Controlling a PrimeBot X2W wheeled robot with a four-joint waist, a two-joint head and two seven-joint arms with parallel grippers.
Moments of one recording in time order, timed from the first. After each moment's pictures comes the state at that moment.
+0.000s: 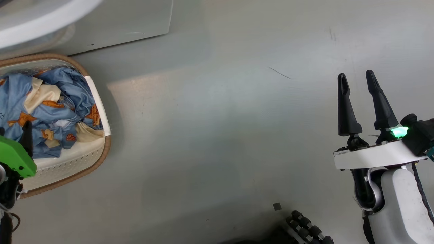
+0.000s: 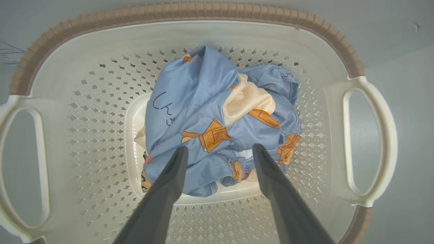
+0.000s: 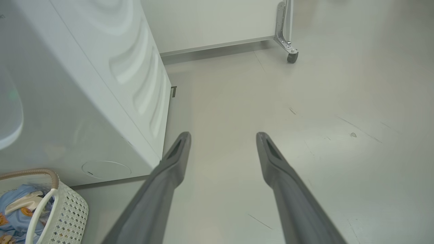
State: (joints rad) left arm -0.43 0.36 0.04 0.60 -0.53 -0.13 0.20; right arm -0.23 -0.07 0.12 0.04 0.33 0.12 -0.26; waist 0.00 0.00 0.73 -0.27
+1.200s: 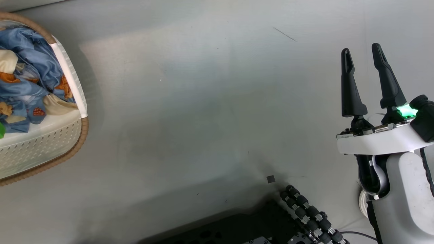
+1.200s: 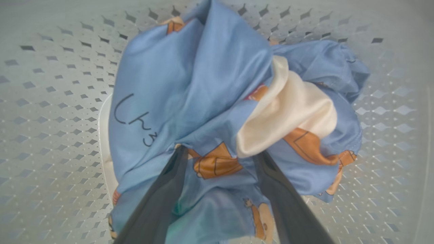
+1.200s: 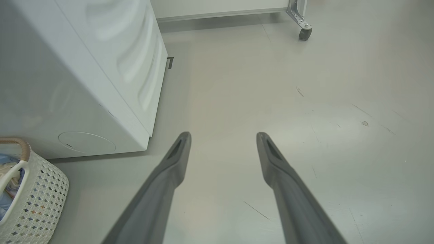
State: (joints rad) left arm -0.64 0.44 0.02 0.68 -0.53 -0.13 0.25; right arm -0.31 -0.09 0.14 -0.01 0.32 0.12 -0.26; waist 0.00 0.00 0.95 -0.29
